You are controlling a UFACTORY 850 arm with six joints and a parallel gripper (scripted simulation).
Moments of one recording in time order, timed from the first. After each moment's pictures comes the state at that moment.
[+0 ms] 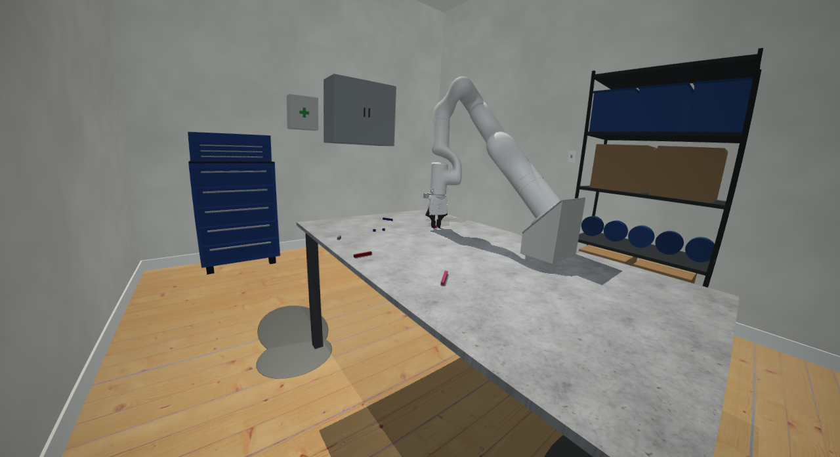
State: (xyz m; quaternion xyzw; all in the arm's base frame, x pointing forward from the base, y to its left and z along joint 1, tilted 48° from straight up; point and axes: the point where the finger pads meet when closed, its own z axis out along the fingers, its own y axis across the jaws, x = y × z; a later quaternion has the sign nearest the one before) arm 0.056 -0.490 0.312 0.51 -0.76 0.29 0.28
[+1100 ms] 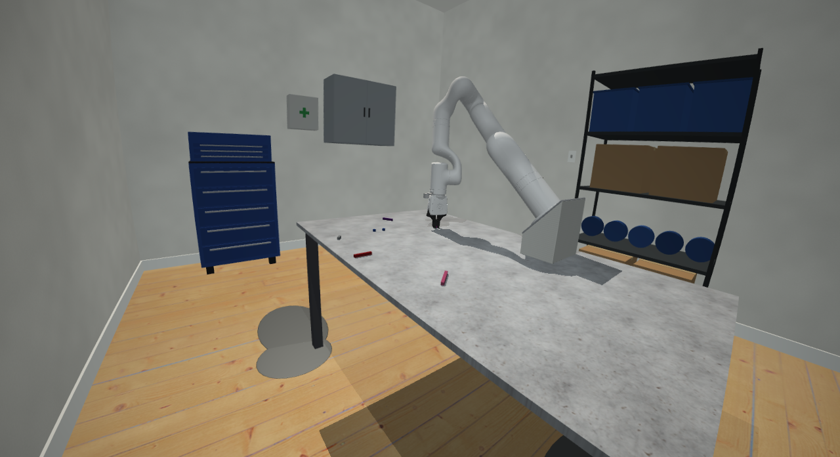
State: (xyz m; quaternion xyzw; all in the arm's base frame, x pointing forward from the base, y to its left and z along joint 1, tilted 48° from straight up) arm 0.056 -0.490 0.312 0.51 -0.76 0.29 0.28
